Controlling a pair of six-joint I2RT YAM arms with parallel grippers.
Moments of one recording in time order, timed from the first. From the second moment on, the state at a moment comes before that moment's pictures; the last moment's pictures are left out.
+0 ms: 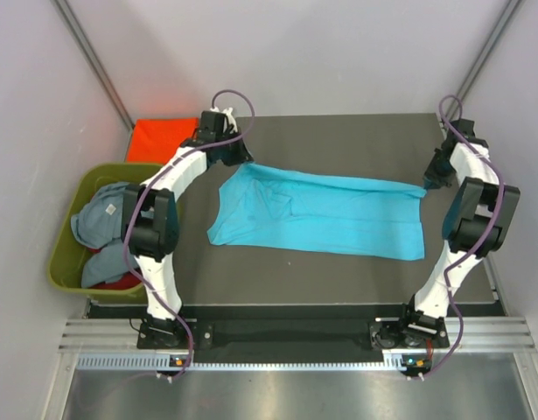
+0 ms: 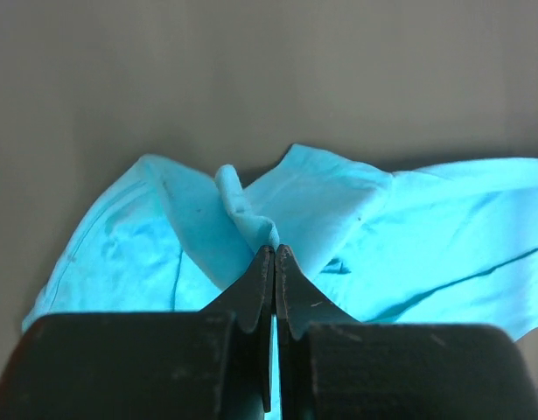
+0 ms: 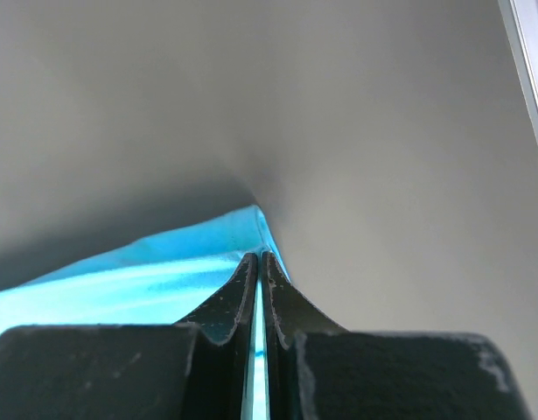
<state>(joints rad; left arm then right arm) -0.24 1.99 1.62 -0.32 0.33 -0.42 -0.29 1.99 1.61 -0.76 0.03 0.26</state>
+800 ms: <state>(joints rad) -0.25 1.78 1.31 -0.36 0.24 -0.48 -0.30 1.96 1.50 -0.72 0.02 0.25</state>
